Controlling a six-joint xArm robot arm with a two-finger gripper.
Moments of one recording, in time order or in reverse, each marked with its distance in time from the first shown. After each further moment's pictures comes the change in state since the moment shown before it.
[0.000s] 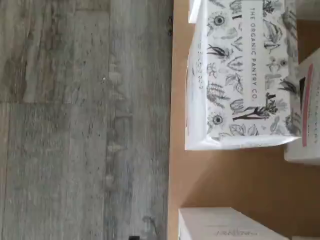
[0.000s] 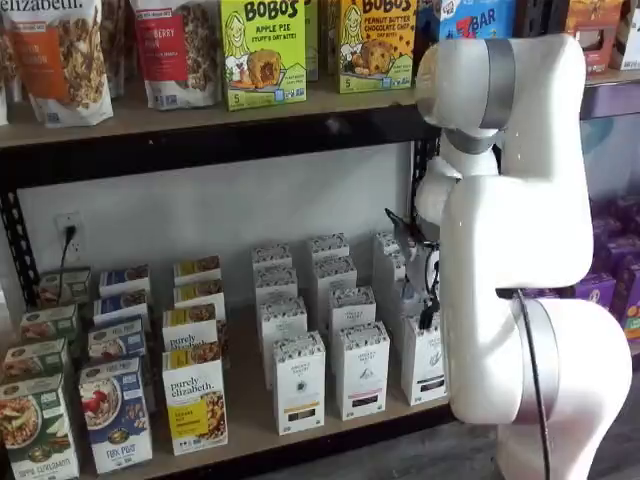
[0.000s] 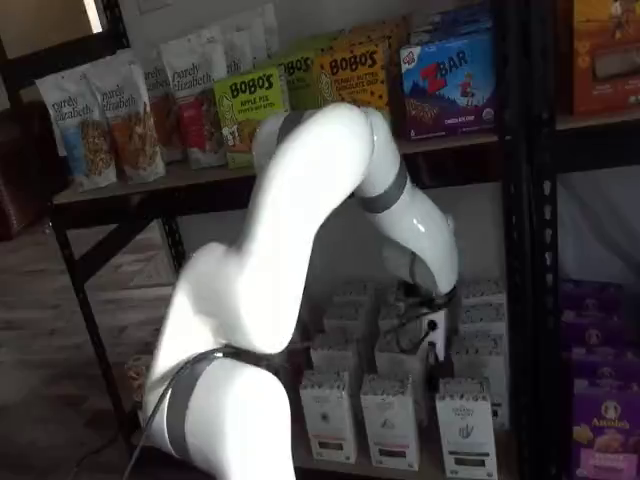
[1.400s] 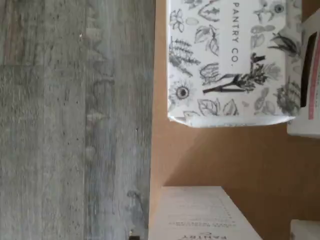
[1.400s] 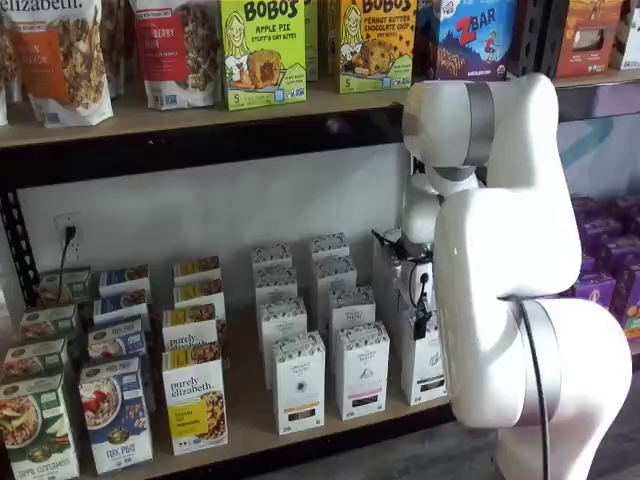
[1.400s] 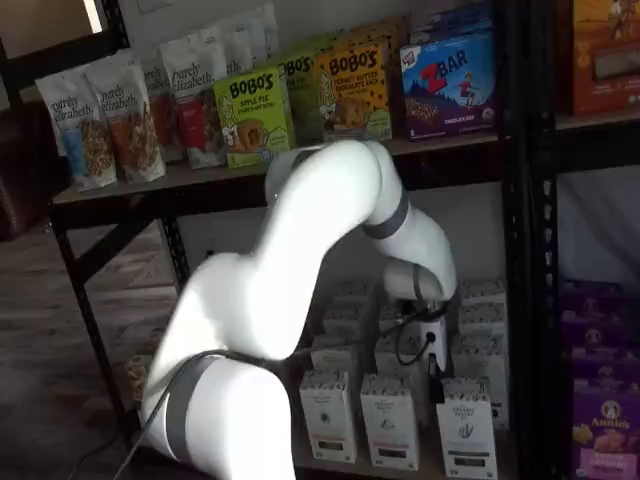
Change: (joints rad) arm 0.040 0.201 -0.220 -0.253 0.009 0.253
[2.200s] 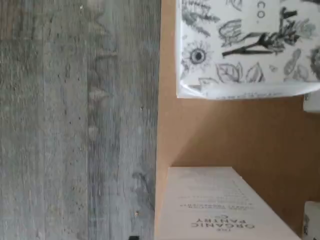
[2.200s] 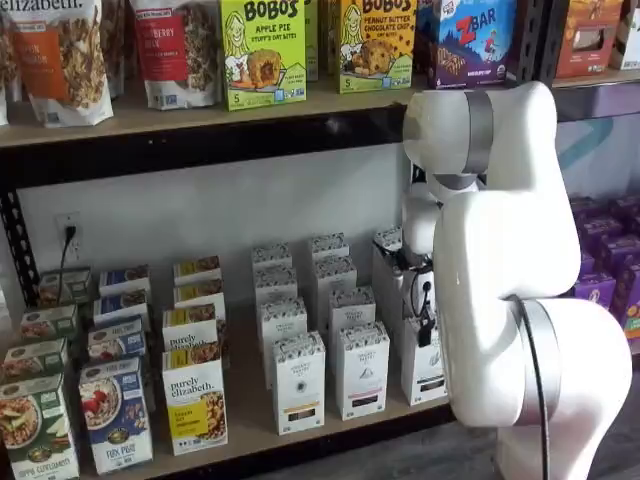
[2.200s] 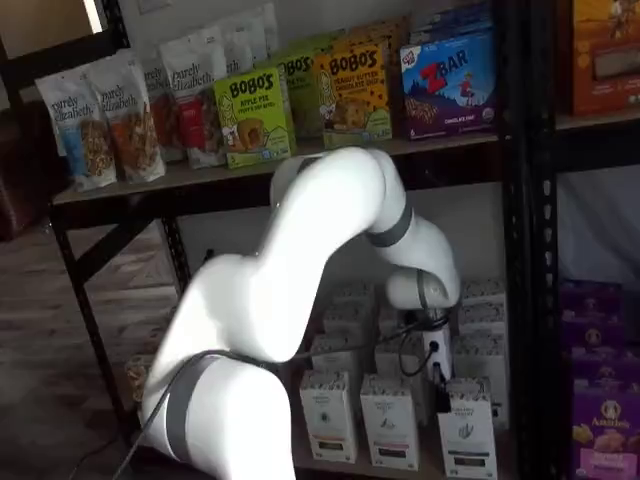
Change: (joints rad) arm -0.012 0.037 -0.013 -0.109 -0.025 0.083
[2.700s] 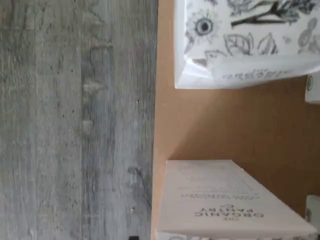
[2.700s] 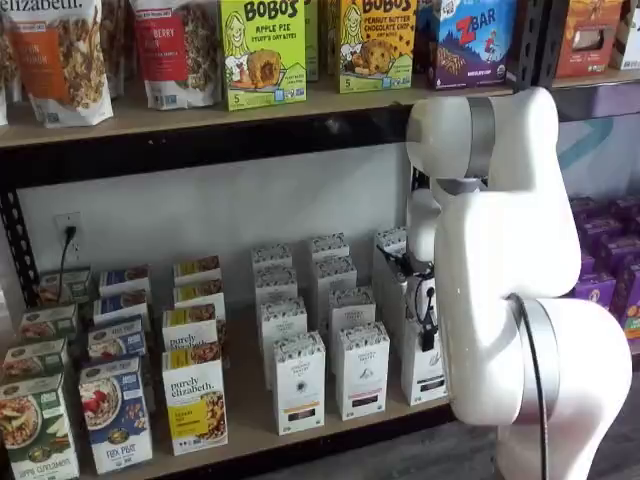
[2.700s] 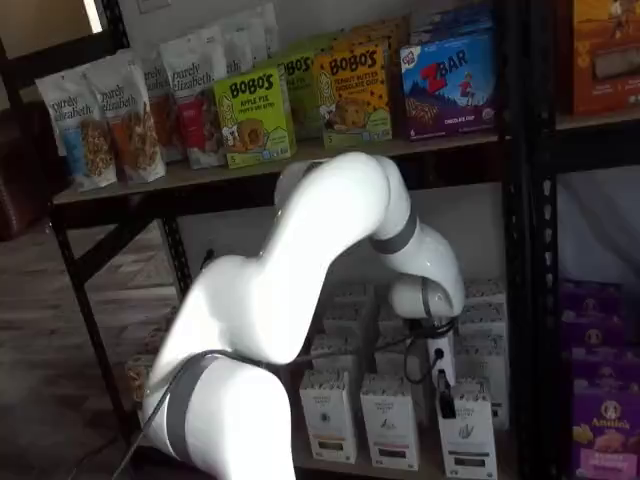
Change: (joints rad) arm -0.019 0.026 -0.003 0.000 -0.045 -0.018
